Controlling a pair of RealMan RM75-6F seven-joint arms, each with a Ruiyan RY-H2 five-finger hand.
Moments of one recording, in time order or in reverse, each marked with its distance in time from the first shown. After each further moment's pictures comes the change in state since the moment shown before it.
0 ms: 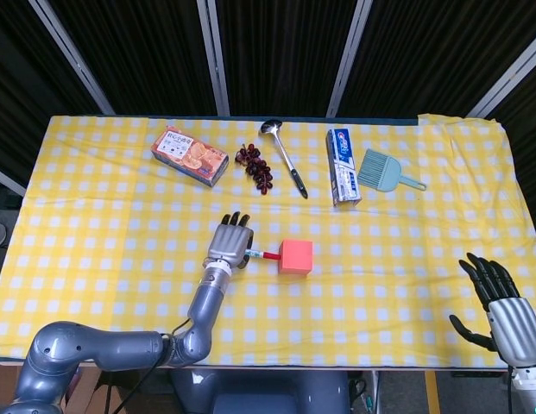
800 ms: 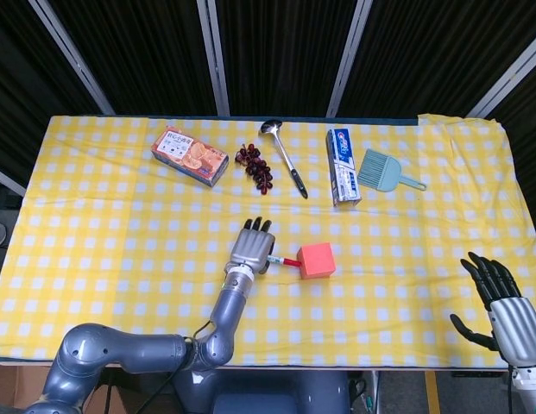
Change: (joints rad) left arm -0.097 -0.111 -0.054 0.092 -0.033 -0.017 0.049; right arm -0.001 0.003 0.003 -0.001 0.002 0.005 0.017
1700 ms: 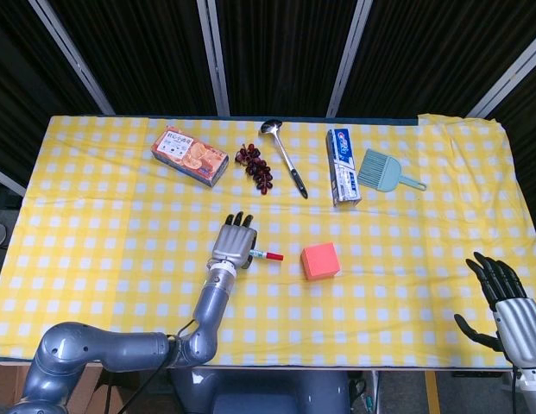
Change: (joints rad) left arm 0.095 0.105 0.052 -0.096 0.036 0.041 -0.024; right arm -0.007 0.004 0.003 0.005 0.010 0.004 0.005
